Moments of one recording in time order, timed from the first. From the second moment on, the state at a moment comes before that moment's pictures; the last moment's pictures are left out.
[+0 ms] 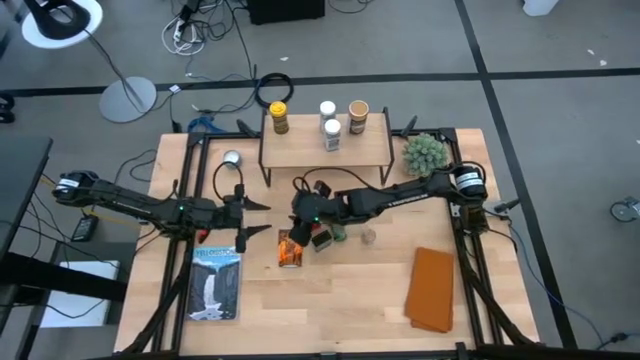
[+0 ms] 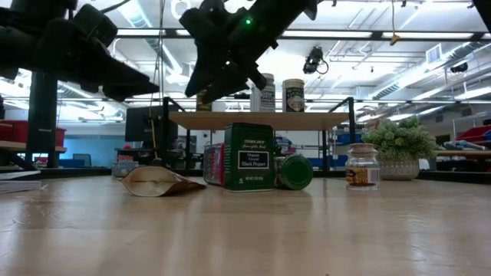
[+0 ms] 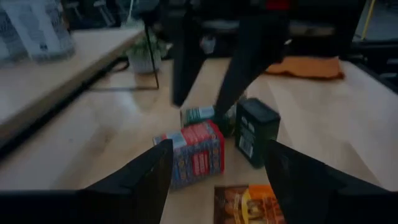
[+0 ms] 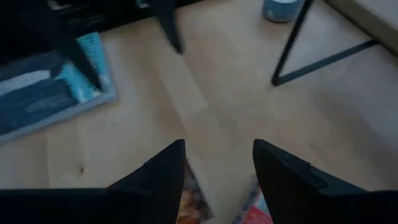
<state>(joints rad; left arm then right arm) -0.16 0.74 0.14 0.40 -0.26 -0.01 0.09 1.97 1.54 -0.28 0.36 0.37</state>
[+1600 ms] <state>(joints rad) -0.16 0.74 0.14 0.40 -0.25 0.00 0.05 1.97 1.54 -0.48 0.31 0.45</state>
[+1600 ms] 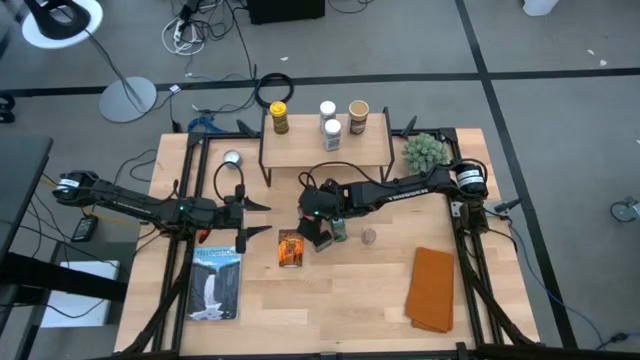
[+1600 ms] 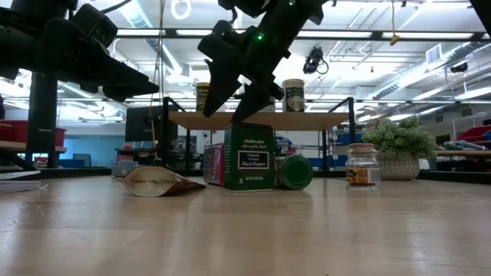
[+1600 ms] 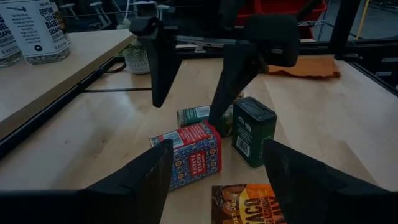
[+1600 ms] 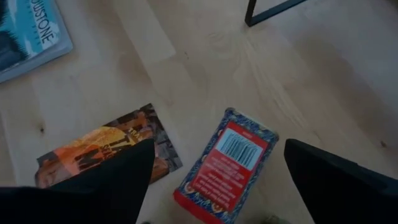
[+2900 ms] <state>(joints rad) -0.16 0.74 0.14 0.40 -0.25 -0.01 0.05 2.07 1.50 -0.51 0.24 0.67</state>
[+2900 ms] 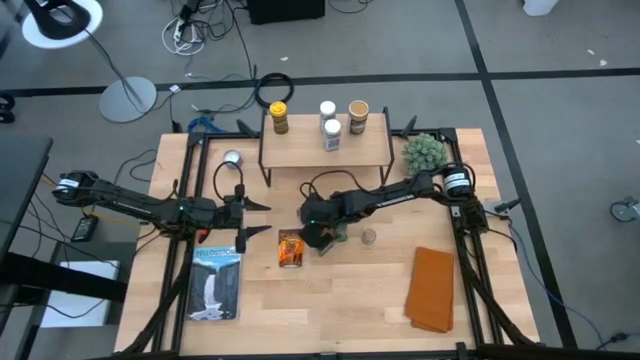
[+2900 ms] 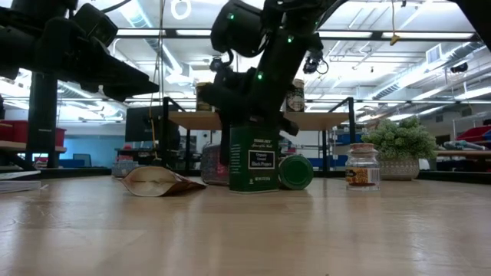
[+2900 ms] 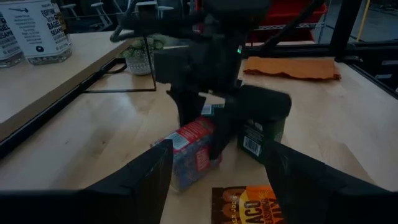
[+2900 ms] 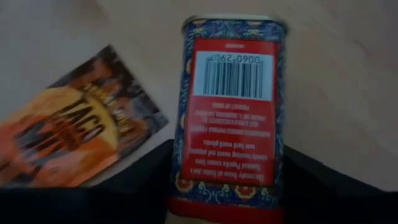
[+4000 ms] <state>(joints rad) -0.16 0.83 0.54 -0.01 -0.19 -0.09 0.14 1.86 1.55 -0.69 0.10 0.41</state>
